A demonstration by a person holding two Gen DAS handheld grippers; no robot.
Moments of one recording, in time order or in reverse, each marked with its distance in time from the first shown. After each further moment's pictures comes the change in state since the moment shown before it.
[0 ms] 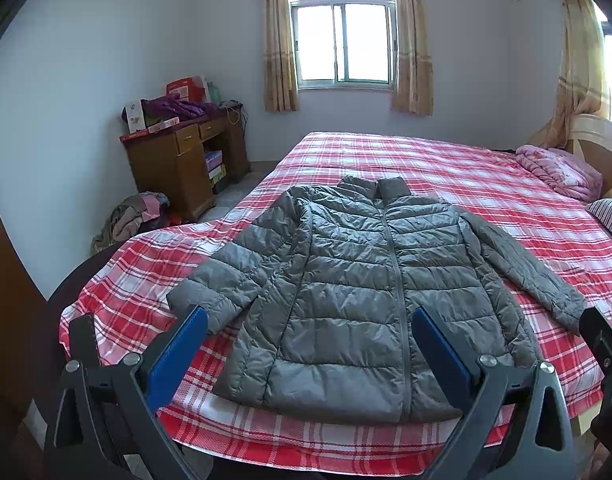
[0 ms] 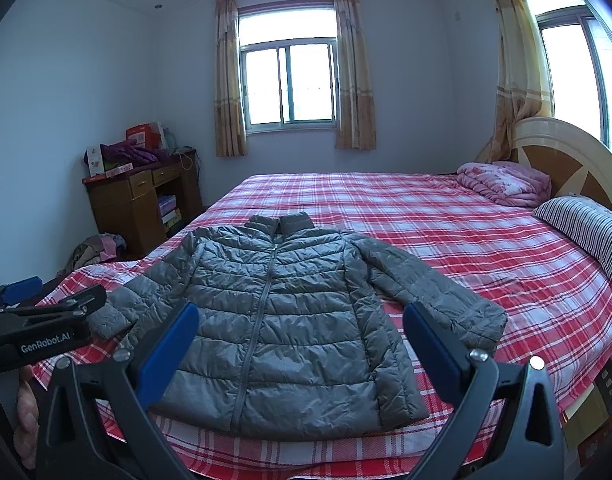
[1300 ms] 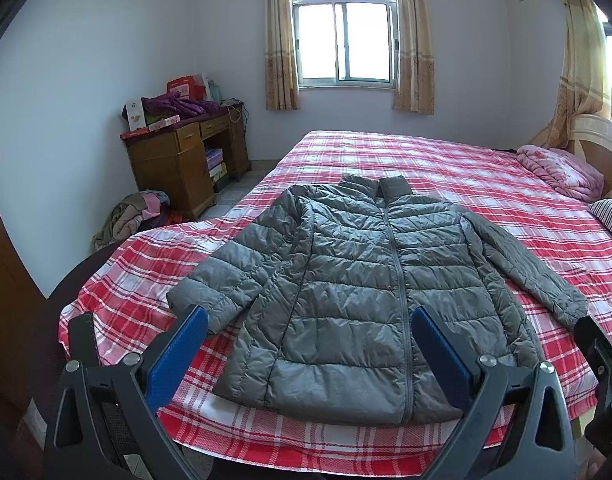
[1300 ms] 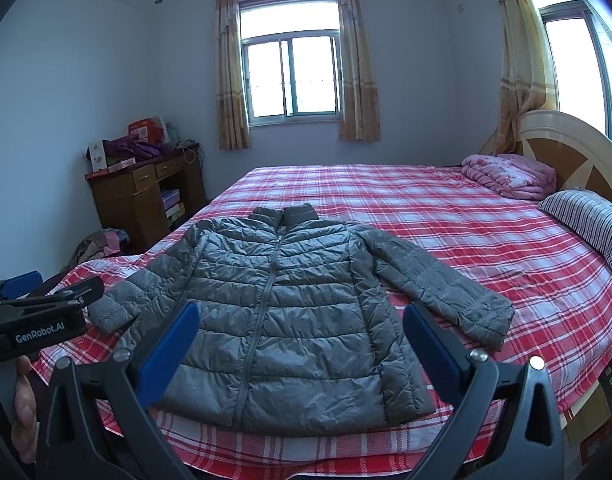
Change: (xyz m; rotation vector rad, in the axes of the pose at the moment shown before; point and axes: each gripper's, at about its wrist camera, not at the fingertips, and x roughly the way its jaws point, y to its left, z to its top) left arm 0.004 0.004 -0.001 -0.003 0.006 0.000; right arm 0.006 0.001 -0.003 0.004 0.026 0.011
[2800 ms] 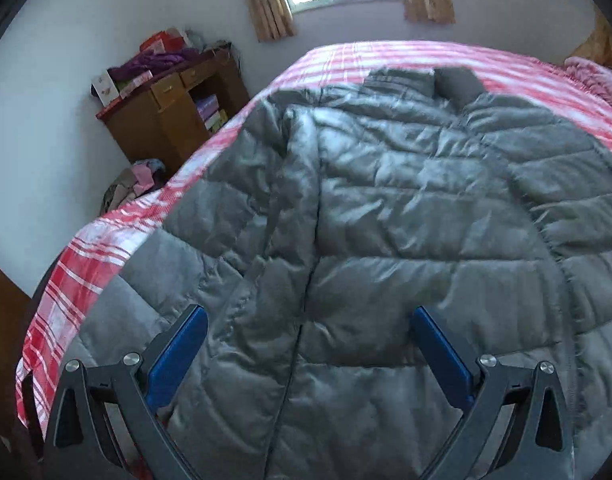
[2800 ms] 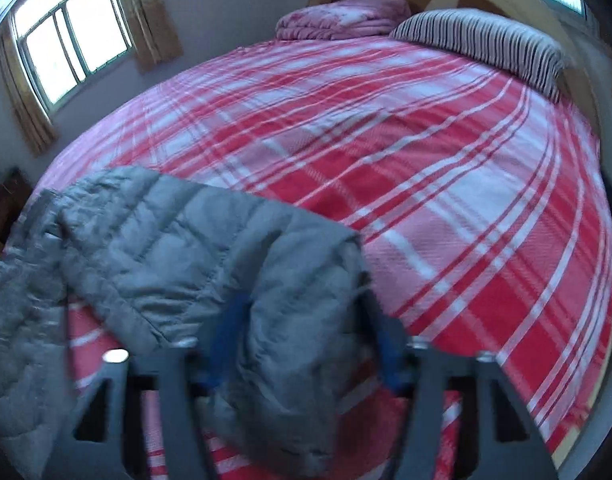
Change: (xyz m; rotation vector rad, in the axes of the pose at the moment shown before) left arm 0.326 -0.017 0.008 0.137 0.264 0.126; right arm 0.206 -0.318 -0.068 0.466 0.340 -0.439
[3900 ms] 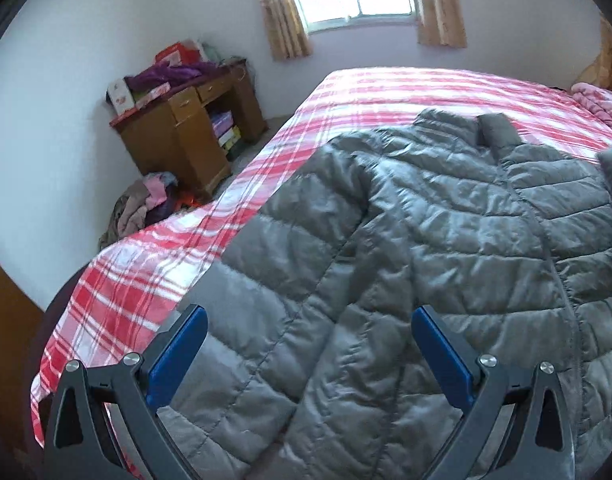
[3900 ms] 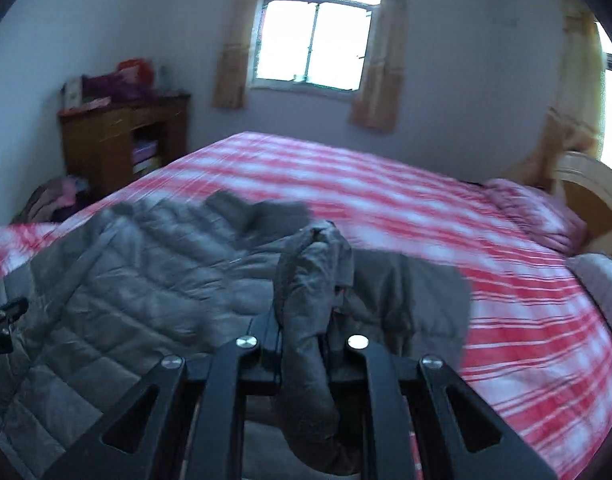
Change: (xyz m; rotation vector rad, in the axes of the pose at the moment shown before) left arm -0.021 0.071 0.027 -0.044 -0.063 0.008; right arm -0.078 0.348 -0.043 -0.678 -0.313 0.328
